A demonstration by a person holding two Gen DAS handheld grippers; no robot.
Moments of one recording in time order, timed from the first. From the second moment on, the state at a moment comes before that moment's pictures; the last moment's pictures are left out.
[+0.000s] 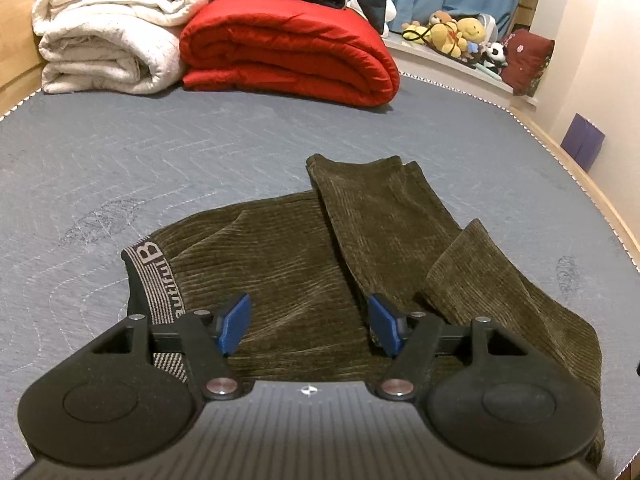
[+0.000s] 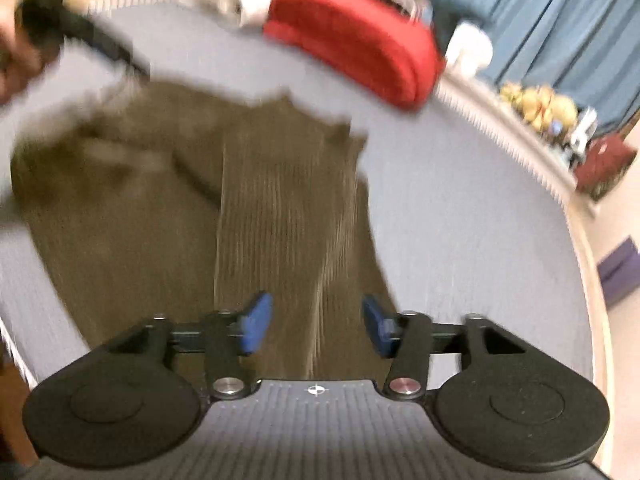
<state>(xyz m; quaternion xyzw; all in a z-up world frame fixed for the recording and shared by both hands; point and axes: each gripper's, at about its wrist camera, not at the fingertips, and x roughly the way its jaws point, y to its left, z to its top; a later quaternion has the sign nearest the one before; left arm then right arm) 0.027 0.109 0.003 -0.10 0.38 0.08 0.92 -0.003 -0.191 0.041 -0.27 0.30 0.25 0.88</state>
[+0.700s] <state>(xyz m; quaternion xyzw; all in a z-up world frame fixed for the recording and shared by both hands) 0.041 0.112 -0.008 -0.10 0.40 0.09 0.91 0.073 -0.068 -0.108 -0.37 0.35 0.26 0.82</state>
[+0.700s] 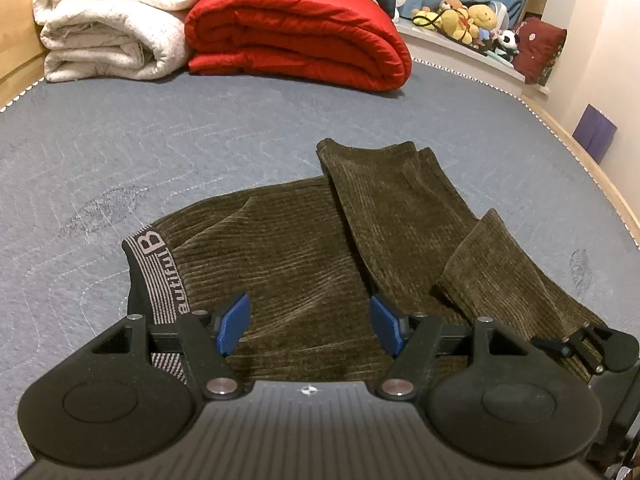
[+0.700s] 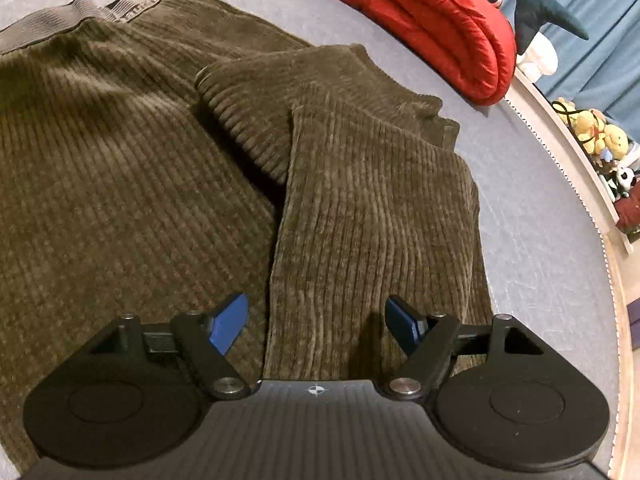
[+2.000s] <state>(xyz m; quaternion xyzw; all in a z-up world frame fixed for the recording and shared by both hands) 0.038 0.074 -0.013 -0.09 0.41 0.07 0.90 0.055 -0.438 -0.022 0.09 0.37 -0.14 0.92</state>
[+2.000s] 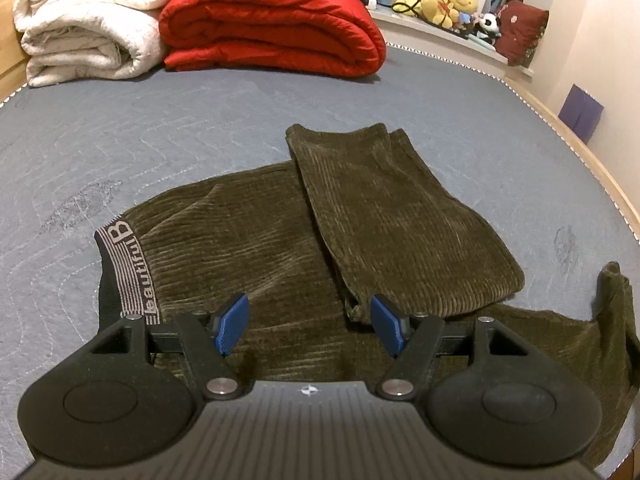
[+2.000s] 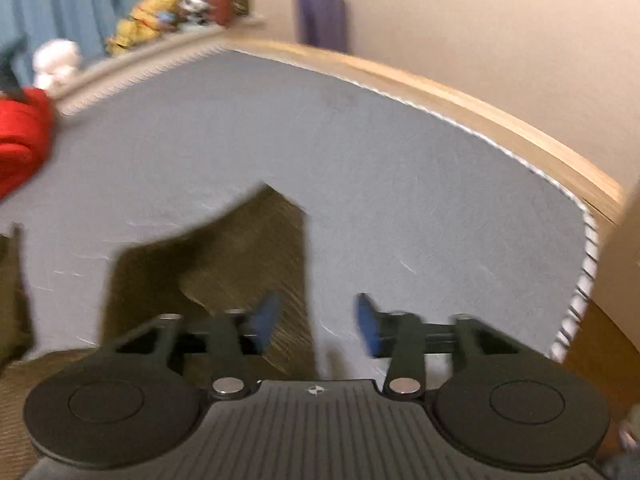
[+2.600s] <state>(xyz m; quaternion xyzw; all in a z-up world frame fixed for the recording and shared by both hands) 0.031 0.094 -0.012 -0.10 0.41 0.08 0.90 0.092 -0.446 -0.039 0.00 0.31 -0.22 0.92</state>
